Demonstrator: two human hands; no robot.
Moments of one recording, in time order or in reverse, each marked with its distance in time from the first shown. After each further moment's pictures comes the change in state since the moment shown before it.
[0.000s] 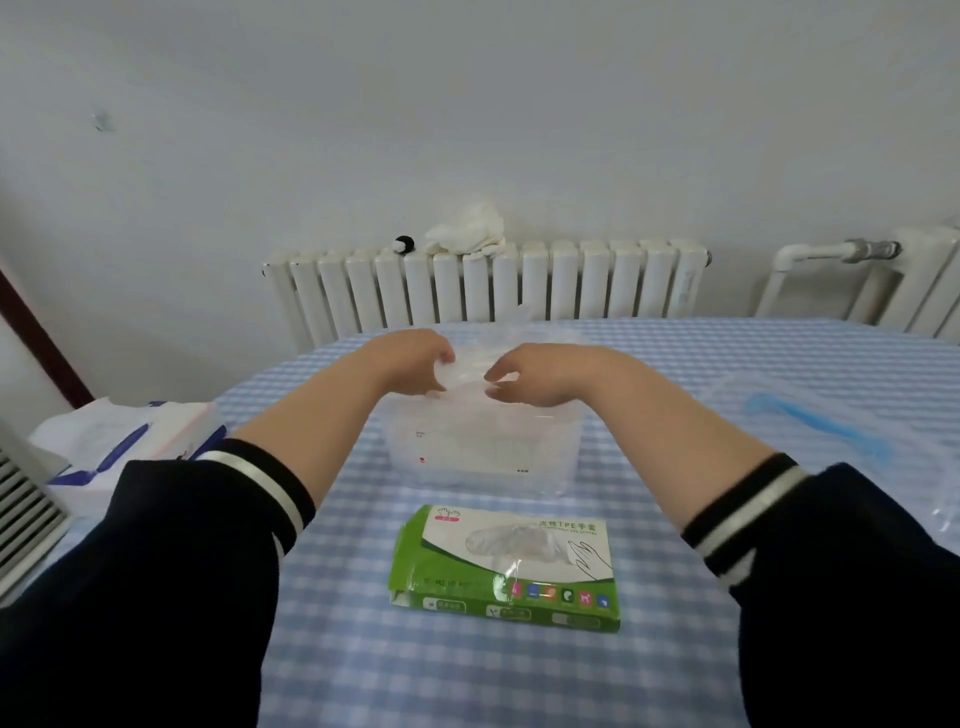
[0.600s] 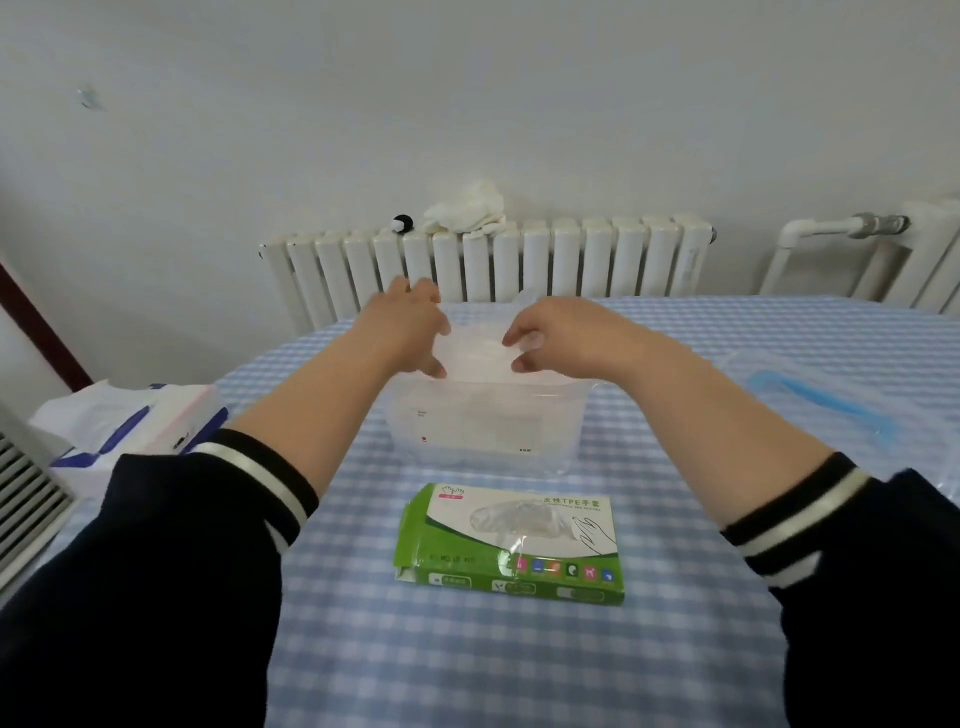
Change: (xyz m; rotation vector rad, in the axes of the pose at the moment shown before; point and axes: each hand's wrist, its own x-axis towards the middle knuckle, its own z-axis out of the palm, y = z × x) left_hand -0.006 0.000 -0.004 0.271 0.146 0.000; right_hand -0.016 0.014 -0.004 0.143 0.267 -0.087
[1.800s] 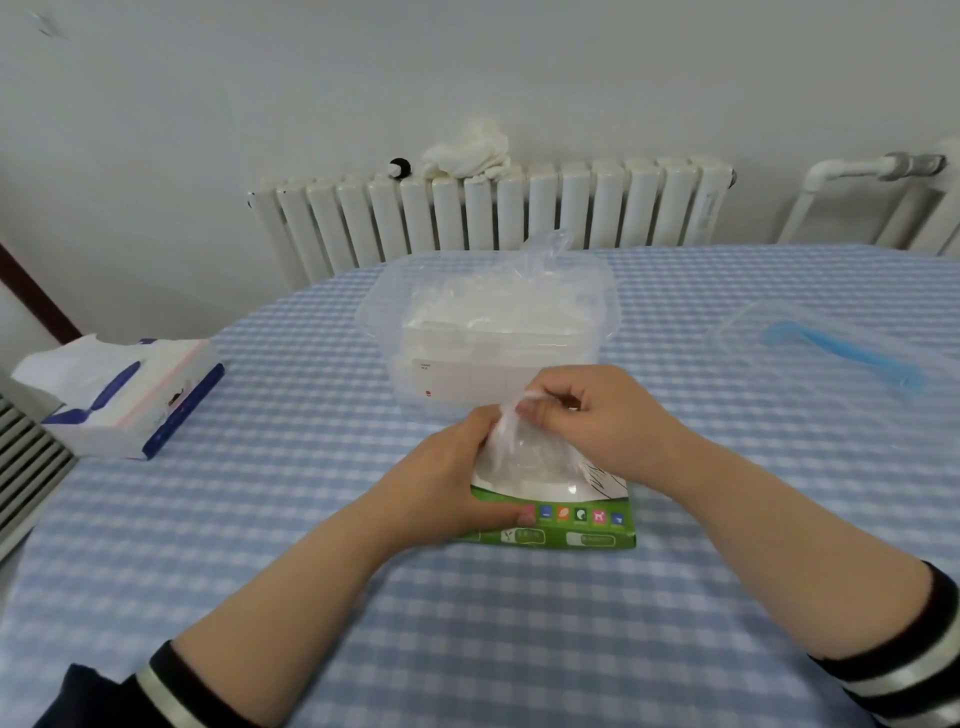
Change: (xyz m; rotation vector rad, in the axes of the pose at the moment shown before) left_hand -0.139 0.074 0.078 -1.003 -0.077 0.162; right_hand -0.081 -0.003 0.081 0.510 0.158 -0.125
